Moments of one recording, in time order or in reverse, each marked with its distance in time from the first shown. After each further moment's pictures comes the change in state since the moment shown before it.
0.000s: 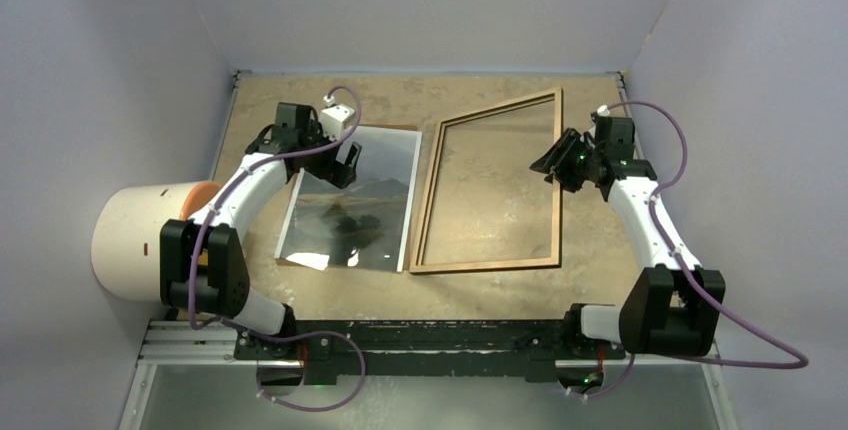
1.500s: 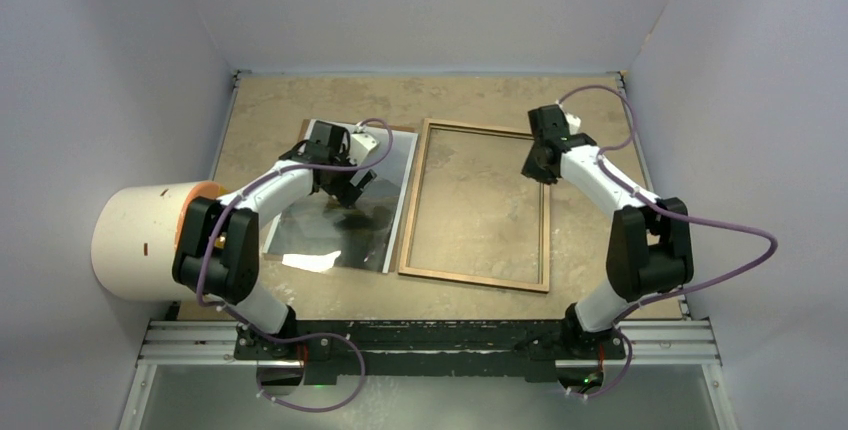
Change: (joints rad) left arm -0.138 0.080 -0.090 0.071 -0.281 0.129; right arm 0.262 0.284 0.146 -0.059 0.601 0.014
